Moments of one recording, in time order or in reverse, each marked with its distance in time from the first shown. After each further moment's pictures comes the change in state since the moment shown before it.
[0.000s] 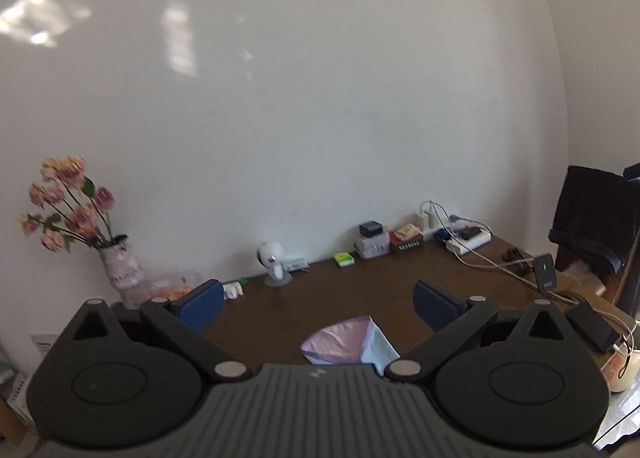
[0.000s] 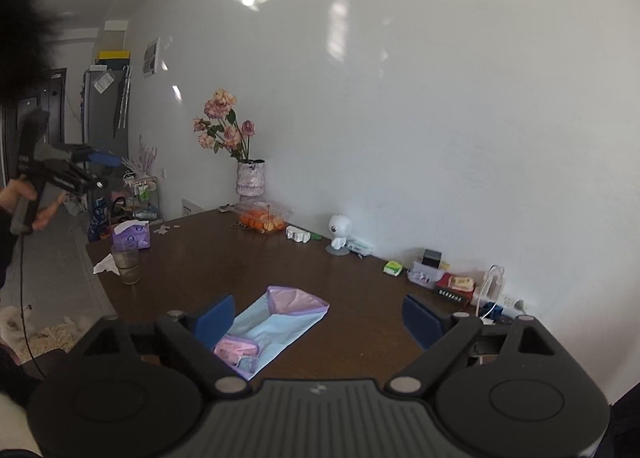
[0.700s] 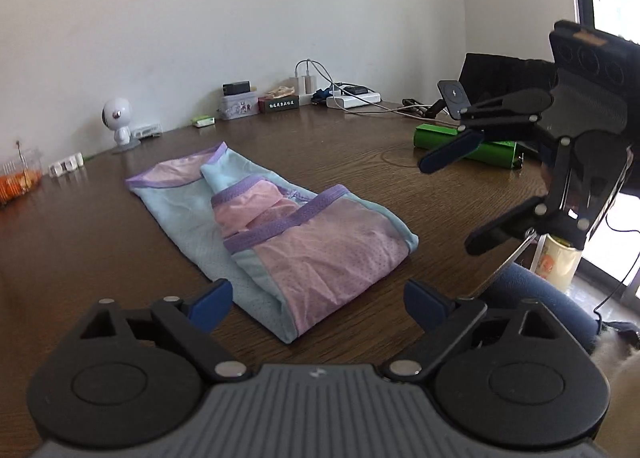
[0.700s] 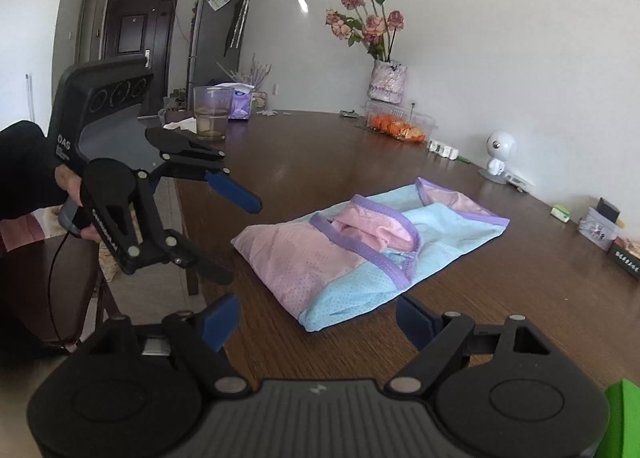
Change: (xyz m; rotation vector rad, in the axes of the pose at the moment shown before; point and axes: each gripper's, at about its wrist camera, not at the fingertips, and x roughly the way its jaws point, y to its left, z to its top) left arm 0.121 -0.074 -0.258 0.010 0.164 -0.371; right arm 0.252 0.121 -0.187 -0.225 0.125 0.312
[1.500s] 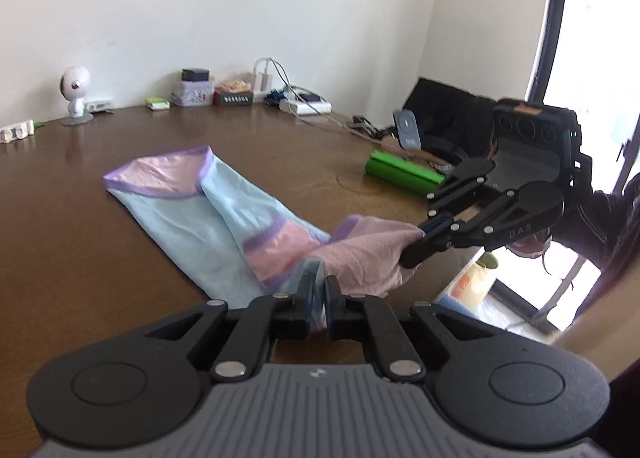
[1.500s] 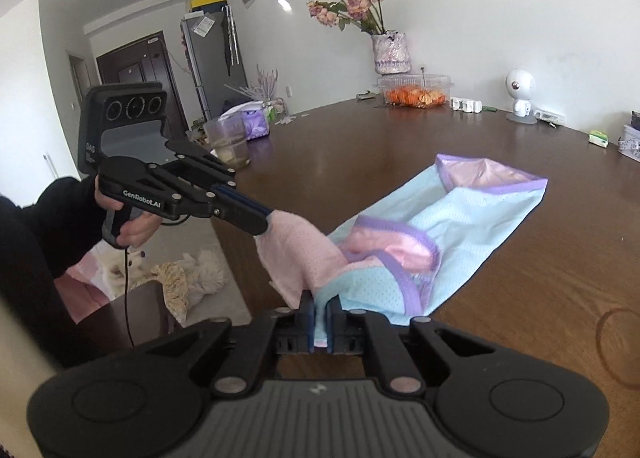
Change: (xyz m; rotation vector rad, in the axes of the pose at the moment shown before) left arm -0.034 0.071 0.035 -0.128 -0.024 -0.252; right arm -0.004 -0.035 0.023 0.288 0.014 0.184
